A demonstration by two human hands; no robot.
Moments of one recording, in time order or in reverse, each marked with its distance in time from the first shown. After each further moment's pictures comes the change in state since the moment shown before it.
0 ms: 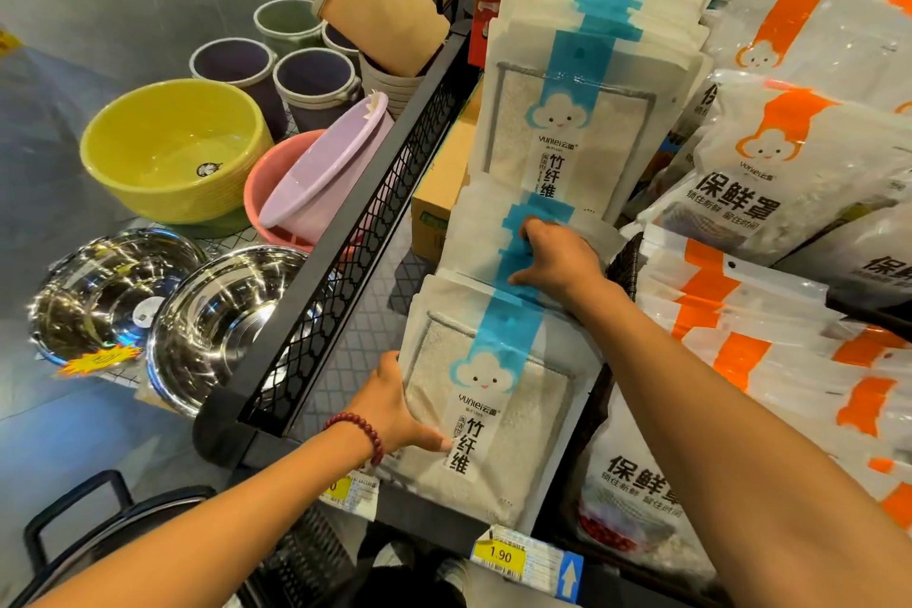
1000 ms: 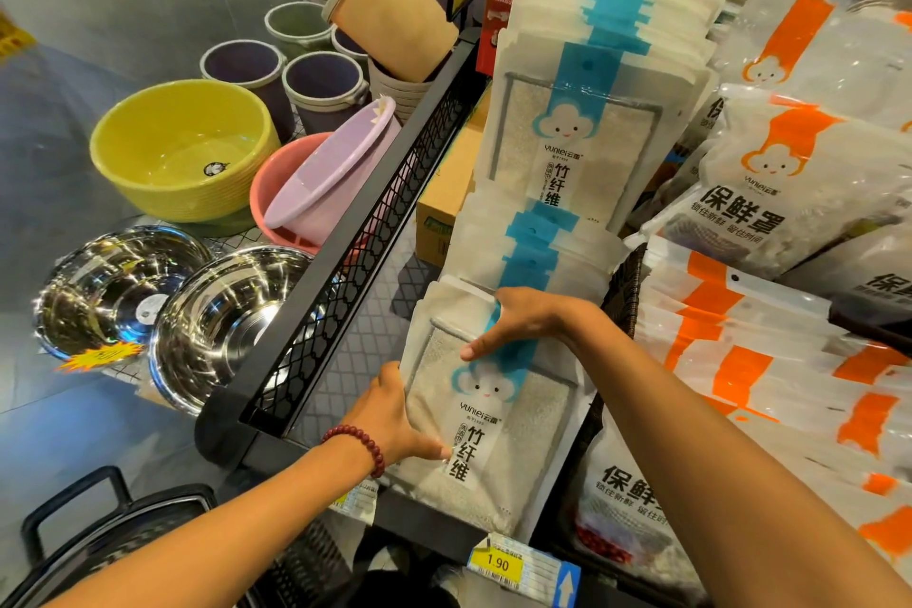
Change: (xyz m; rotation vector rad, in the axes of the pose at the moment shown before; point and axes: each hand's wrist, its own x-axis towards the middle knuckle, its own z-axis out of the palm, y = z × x) left_hand -0.002 -0.006 0.004 0.054 0.021 -0.023; right_hand -0.019 -0.030 0.009 0.357 -0.683 0.004
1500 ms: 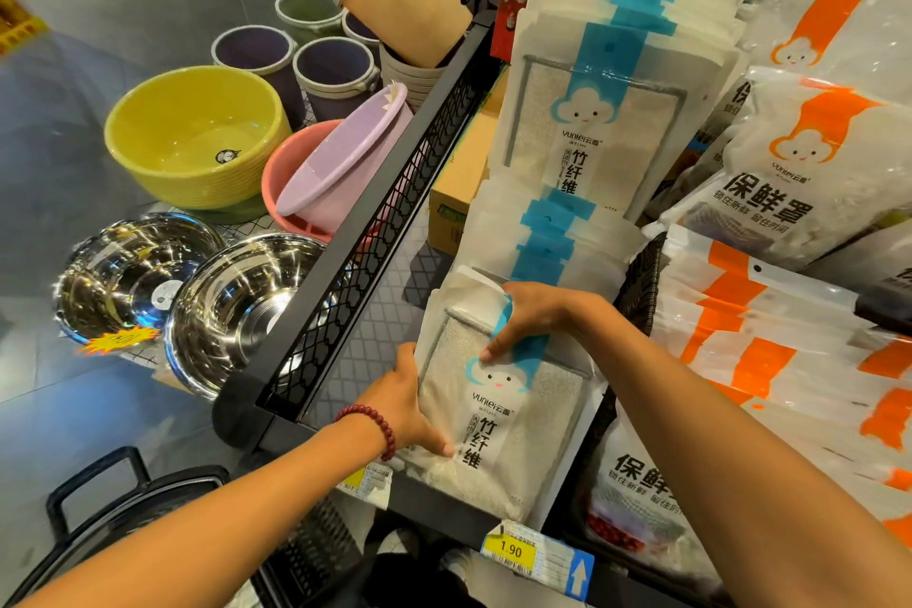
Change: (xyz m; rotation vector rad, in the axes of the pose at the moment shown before) left_hand -0.002 0.004 -0.005 0.063 -0.097 -0.005; right_hand 0.007 0.000 0.007 0.031 -0.027 0.042
